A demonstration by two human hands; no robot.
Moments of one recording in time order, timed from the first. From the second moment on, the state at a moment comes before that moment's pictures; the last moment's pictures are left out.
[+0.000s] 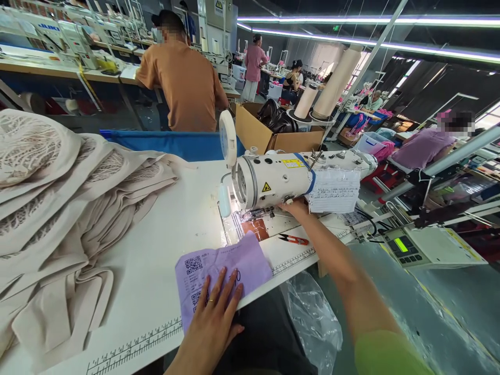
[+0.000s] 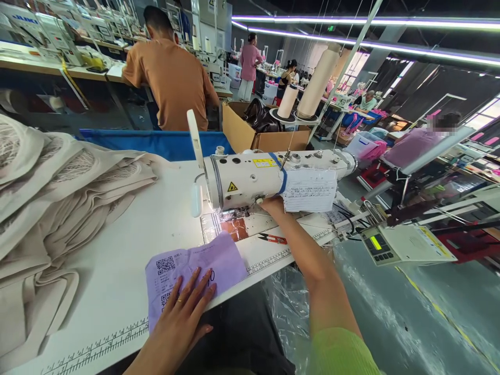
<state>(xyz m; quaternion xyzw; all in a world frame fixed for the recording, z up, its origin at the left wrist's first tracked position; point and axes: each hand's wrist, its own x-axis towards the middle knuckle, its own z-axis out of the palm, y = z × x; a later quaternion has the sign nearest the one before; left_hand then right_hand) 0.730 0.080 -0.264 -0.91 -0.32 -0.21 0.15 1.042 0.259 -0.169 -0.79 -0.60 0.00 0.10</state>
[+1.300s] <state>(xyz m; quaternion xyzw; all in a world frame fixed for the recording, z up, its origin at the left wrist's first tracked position) 0.736 0.103 -0.225 -0.07 -0.37 -0.56 -0.73 0.890 0.084 -0.248 -0.43 -0.76 0.22 0.43</state>
